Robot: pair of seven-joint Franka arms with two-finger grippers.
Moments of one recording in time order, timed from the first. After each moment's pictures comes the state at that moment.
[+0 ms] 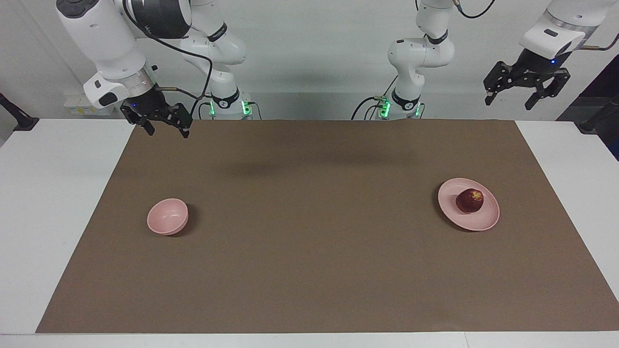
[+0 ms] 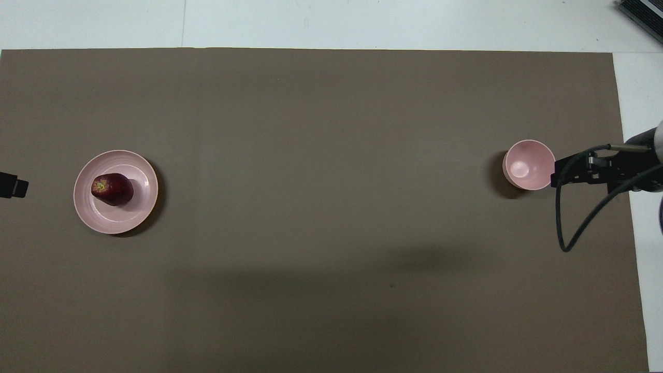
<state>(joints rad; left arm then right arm) -0.06 -0.04 0.03 -1.42 0.00 1.39 0.20 -0.06 0.00 0.05 -1.62 0.03 1.55 0.13</state>
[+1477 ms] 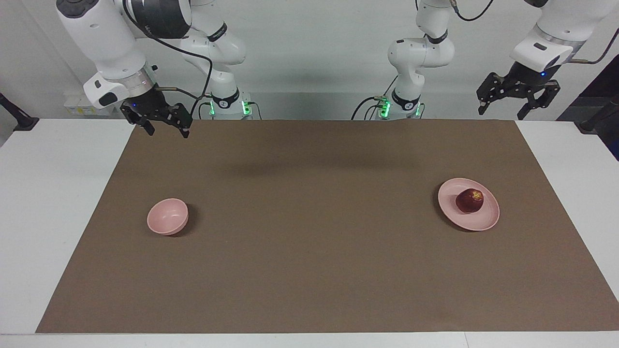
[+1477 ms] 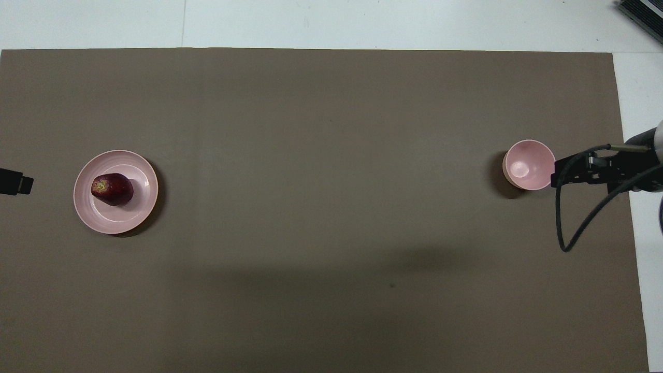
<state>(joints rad) -0.06 -0.06 0.02 -1.55 -0.01 1.50 0.20 -0.06 0.00 0.05 -1.62 0.03 1.55 0.13</state>
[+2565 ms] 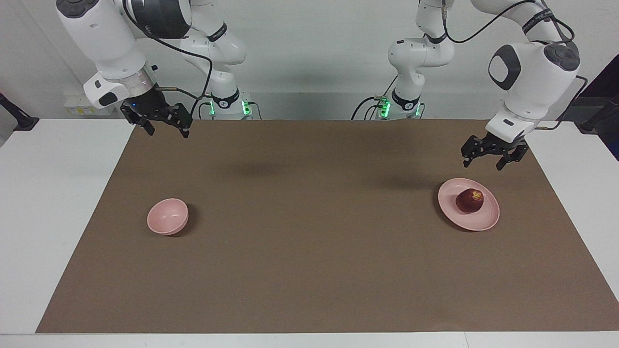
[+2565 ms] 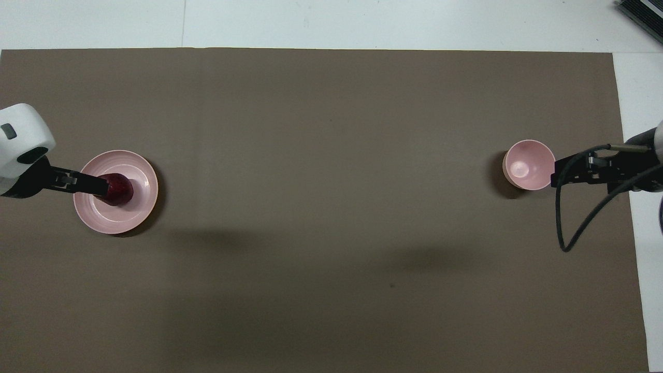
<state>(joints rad) 0.00 -0.05 0.04 -2.00 -0.01 2.03 0.22 -0.06 0.00 0.05 -1.62 0.03 1.55 0.13</state>
